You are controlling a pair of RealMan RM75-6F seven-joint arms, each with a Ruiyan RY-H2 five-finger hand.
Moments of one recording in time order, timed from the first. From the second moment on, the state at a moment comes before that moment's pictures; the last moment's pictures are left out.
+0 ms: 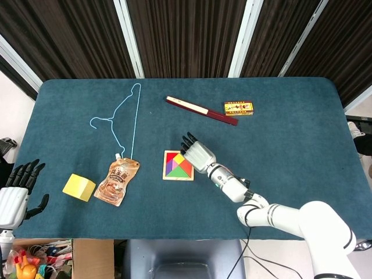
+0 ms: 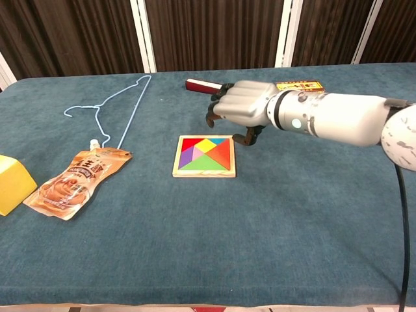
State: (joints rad) left arm -0.17 -1.12 -0.04 -1.52 1.55 1.47 -0.09; right arm 1.07 -1.71 0.11 -1.10 -1.14 0.73 -0.69
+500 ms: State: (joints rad) left arm -0.15 -1.12 -0.03 -1.54 1.57 1.51 -0.04; right arm 0.61 -1.34 -0.03 -1.77 -1.26 1.40 -0.66
